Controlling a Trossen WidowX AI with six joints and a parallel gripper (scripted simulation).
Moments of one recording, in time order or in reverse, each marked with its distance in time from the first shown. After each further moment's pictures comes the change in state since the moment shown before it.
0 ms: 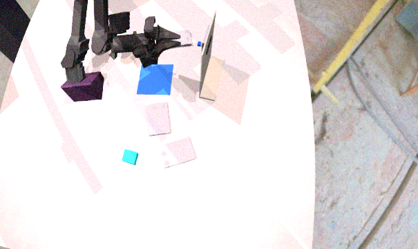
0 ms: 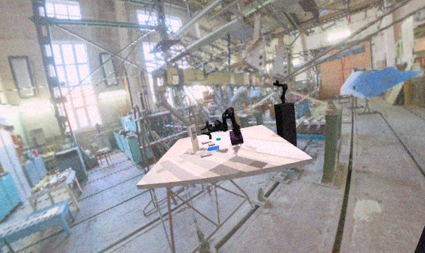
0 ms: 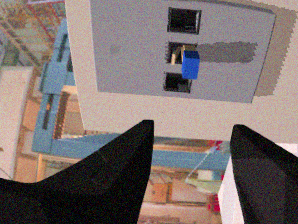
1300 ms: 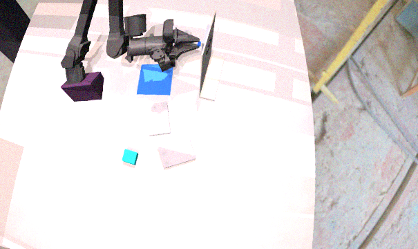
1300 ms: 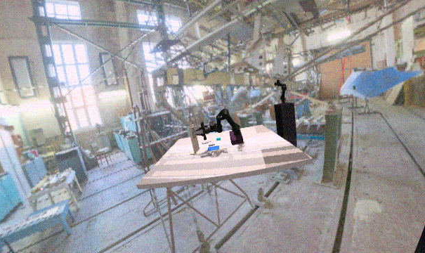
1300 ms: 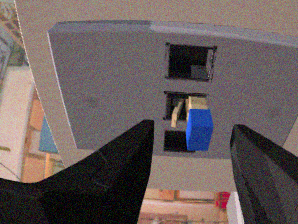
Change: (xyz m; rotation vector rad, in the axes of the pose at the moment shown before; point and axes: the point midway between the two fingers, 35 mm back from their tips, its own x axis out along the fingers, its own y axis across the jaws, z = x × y) arm 0.055 0.001 0.012 0.024 0.014 0.020
